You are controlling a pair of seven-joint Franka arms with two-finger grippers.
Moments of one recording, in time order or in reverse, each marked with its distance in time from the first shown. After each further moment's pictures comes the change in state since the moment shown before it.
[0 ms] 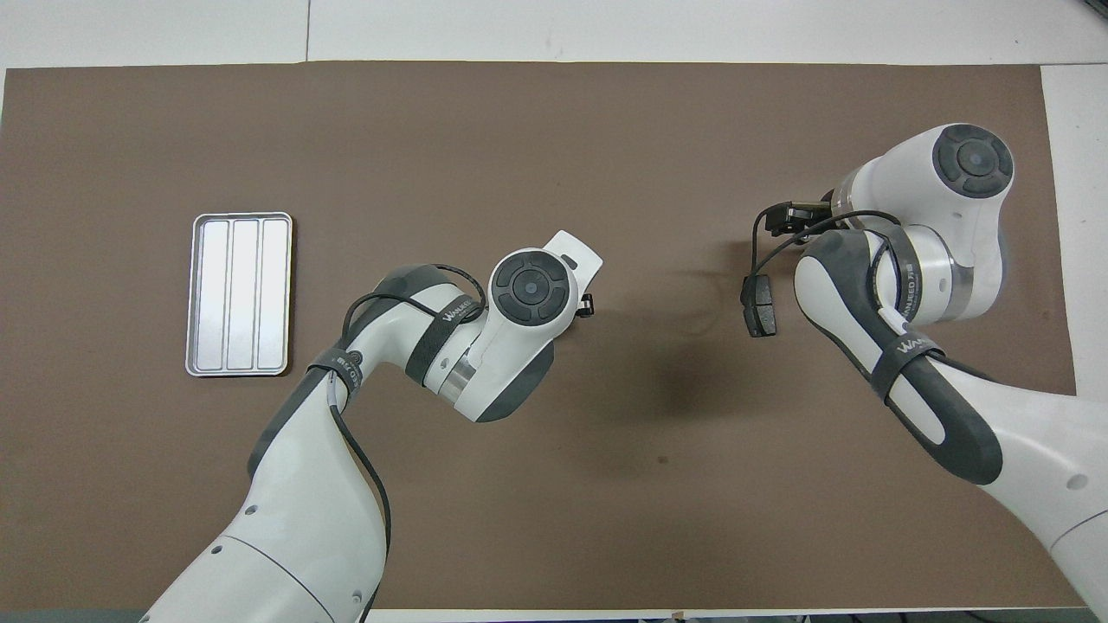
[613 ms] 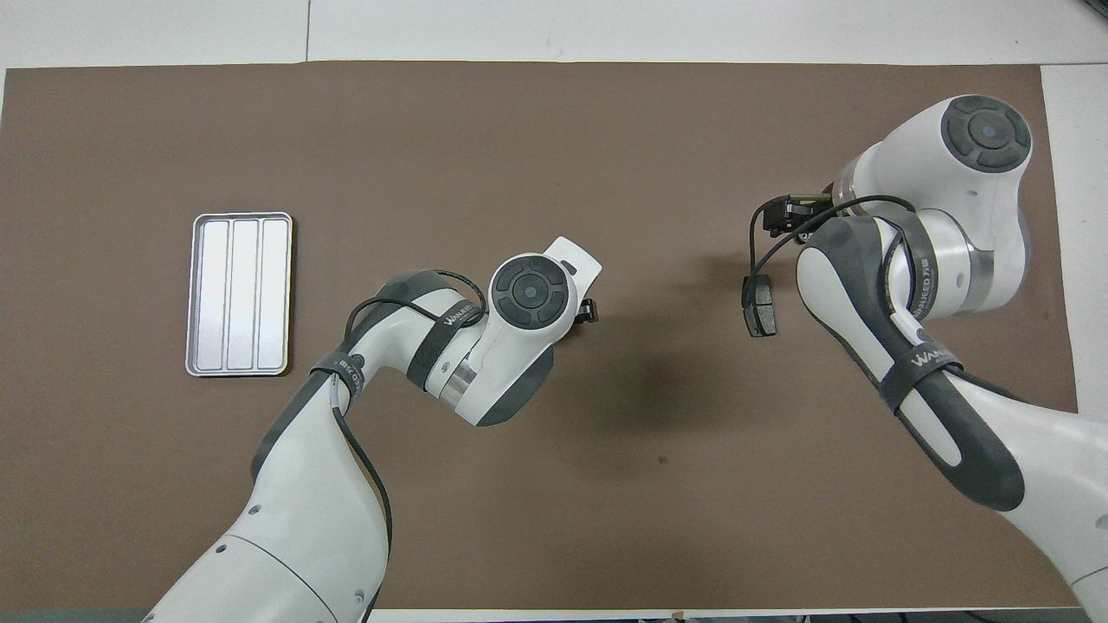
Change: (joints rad) left arm 0.000 0.000 -0.007 -0.019 -0.014 0.006 0.000; right arm 0.028 -0.059 0.002 0.041 0.000 -0.137 0.000
